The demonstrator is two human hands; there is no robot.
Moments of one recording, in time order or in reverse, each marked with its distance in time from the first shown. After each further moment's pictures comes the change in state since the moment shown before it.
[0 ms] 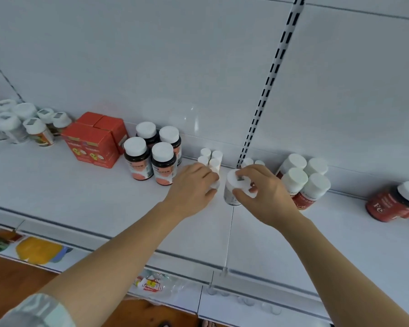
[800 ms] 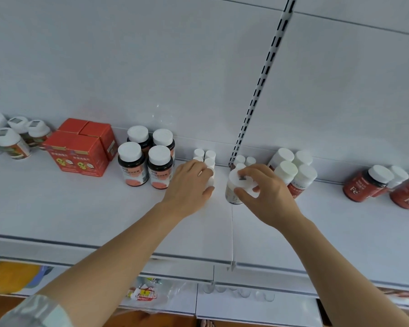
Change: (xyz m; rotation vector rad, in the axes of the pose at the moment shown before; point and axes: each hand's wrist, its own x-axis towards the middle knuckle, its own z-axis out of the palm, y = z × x) left_hand -0.003 -0.012 -0.008 -0.061 -0.023 0.006; right_hand -0.019 -0.033 -0.003 -0.095 0.102 0.090
